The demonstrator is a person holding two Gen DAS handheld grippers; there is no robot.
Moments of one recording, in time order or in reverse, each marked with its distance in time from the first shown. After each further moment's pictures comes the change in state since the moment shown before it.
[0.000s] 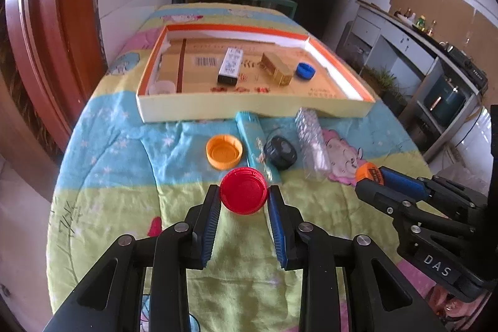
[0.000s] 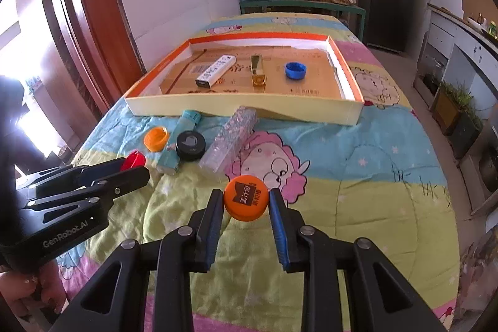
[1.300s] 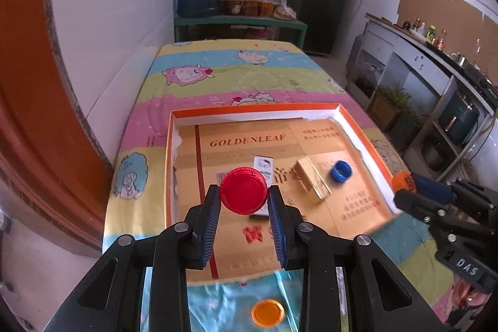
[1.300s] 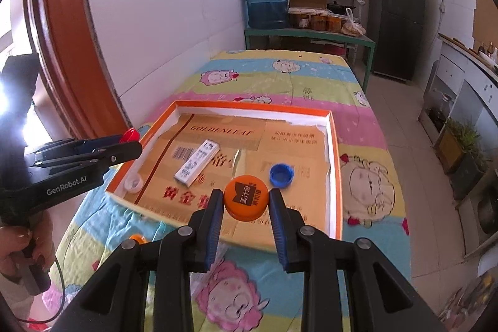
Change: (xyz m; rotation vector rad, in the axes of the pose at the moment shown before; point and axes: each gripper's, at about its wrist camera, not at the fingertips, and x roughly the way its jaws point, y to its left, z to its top) left arm 0.039 0.026 0.158 0.046 -0.043 0.069; right arm 0.021 -0.033 0.130 -0.056 -0.070 0.016
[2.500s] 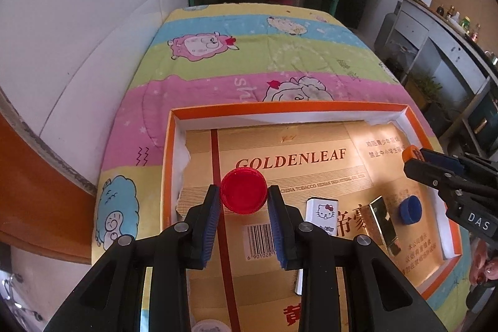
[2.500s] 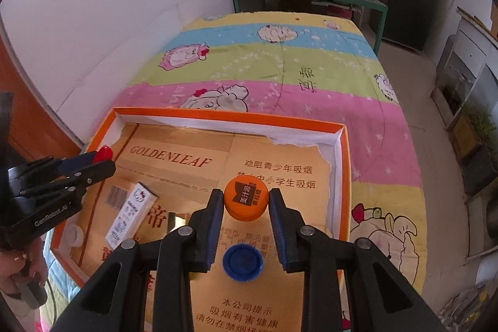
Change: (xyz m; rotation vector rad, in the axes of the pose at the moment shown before) left arm 0.111 0.024 0.045 -0.045 0.155 0.082; right arm 0.131 -0.050 0.066 0.035 0.204 0.007
